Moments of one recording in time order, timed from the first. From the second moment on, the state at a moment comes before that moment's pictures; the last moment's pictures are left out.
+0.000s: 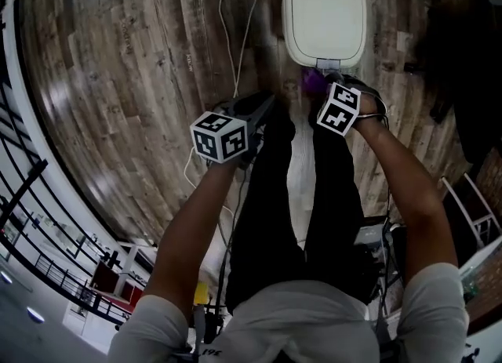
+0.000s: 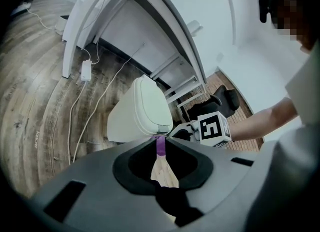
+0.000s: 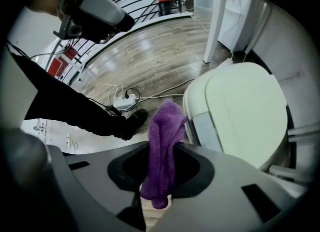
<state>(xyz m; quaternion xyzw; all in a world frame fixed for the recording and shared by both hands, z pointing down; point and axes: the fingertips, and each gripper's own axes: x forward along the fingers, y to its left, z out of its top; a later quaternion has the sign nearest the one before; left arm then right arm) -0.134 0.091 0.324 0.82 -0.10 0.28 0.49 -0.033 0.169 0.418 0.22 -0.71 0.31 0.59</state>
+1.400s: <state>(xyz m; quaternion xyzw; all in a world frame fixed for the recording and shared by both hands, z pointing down) 0.146 0.041 0.336 0.84 -0.11 0.39 0.36 0.267 0.054 0.481 0.48 -0.67 0.54 0.20</state>
